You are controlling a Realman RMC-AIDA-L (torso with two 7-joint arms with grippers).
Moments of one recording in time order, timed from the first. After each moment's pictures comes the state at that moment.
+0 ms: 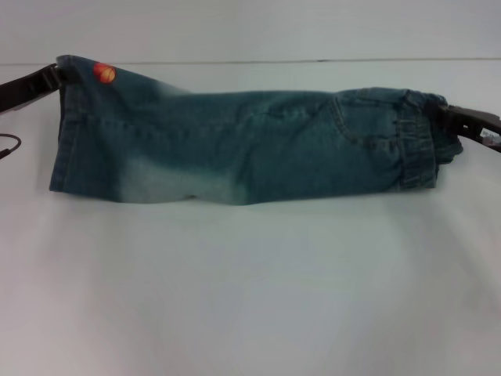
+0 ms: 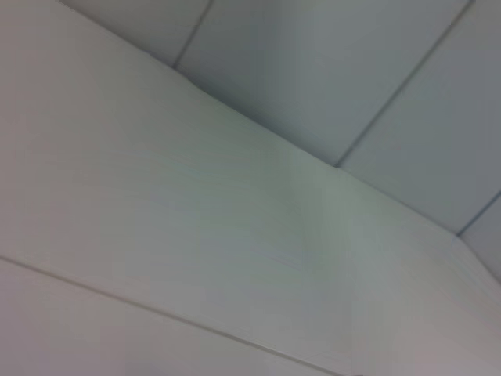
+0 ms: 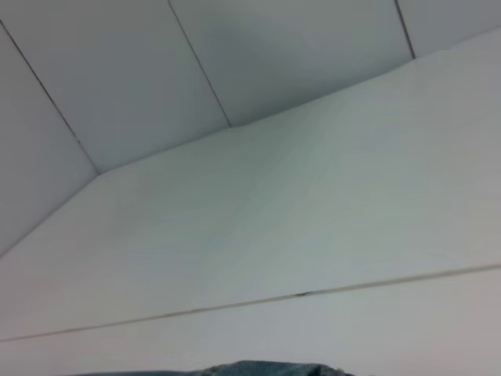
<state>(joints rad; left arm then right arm) -0.66 -2.09 0.42 0.66 2.10 0.93 -2.03 0.61 2.06 -0.42 -0.39 -1.85 -0.94 1.47</state>
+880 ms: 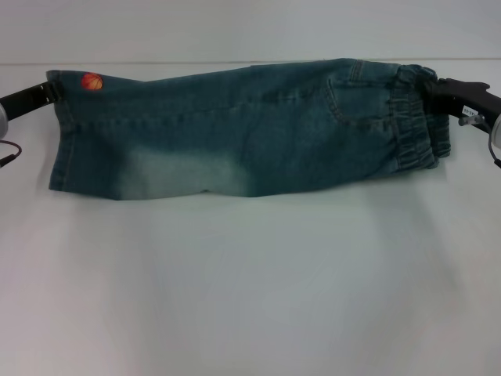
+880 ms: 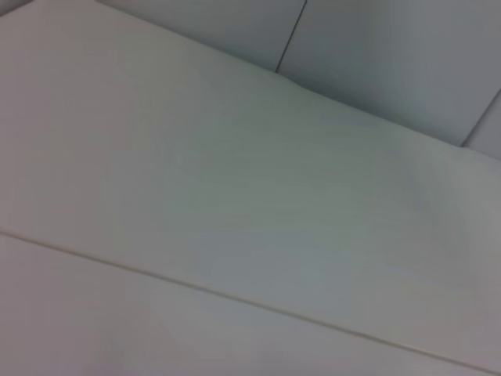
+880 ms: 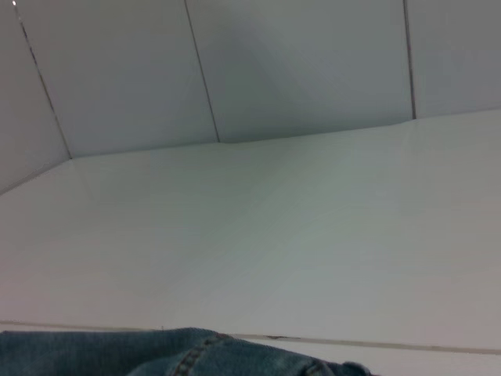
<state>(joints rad) -0.68 -2.10 0.58 0.59 2.10 0.61 -2.02 0.69 2.08 -0.42 -0.35 -1.76 -0.79 1.19</state>
